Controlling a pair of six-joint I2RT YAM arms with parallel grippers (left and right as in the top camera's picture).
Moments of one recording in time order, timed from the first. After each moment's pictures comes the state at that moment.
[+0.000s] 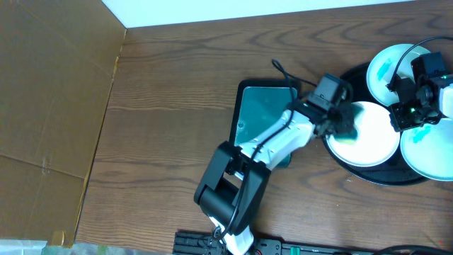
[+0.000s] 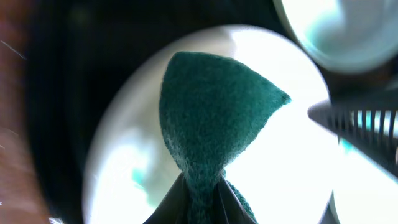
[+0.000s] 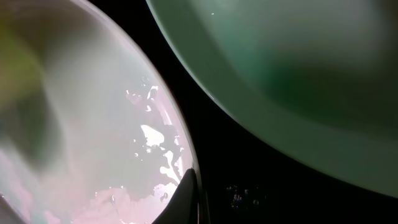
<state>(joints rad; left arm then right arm) -0.58 1.85 1.16 -0.40 0.24 -0.61 0.19 1.96 1.24 -0.69 -0.29 -0.10</state>
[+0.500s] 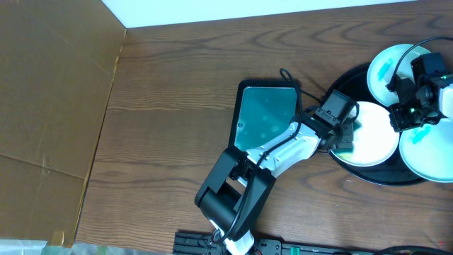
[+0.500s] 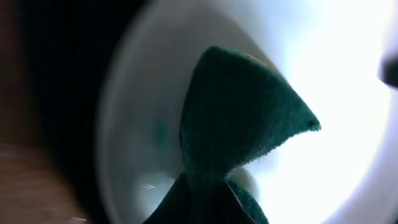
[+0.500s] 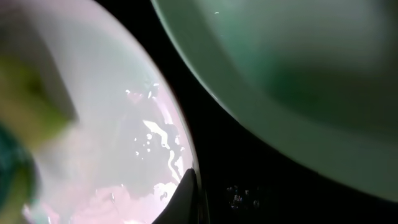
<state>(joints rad) -0.64 1.83 1.07 -0.41 0.06 -0.61 0.19 1.96 1.24 -0.70 -0.29 -0.10</state>
